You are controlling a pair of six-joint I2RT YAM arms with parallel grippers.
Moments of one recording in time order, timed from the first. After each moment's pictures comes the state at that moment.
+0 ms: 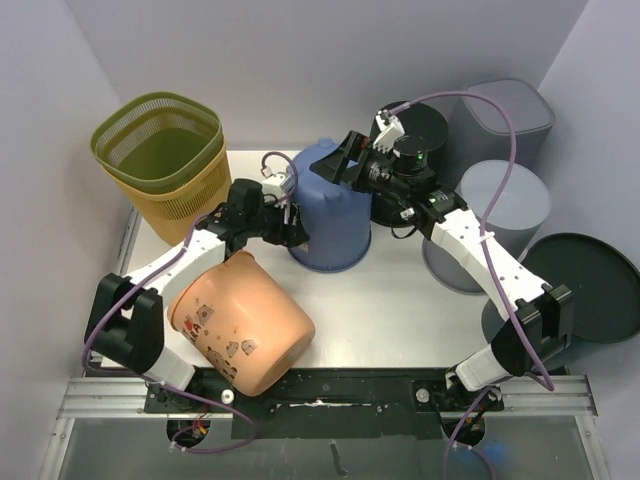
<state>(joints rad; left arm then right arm) -0.45 1.55 1.07 -0.18 0.37 -0.26 0.49 1.50 1.42 -0.09 -0.32 0.74</state>
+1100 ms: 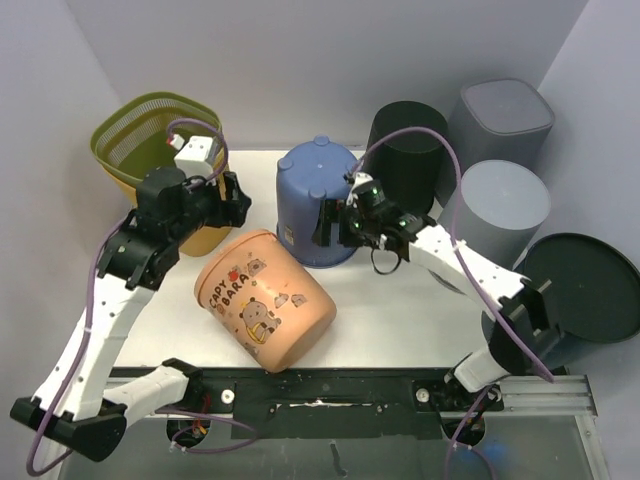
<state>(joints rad) -0.40 1.10 1.37 -0.62 -0.02 -0.21 0.68 1.48 1.21 -0.47 -0.09 0.54</state>
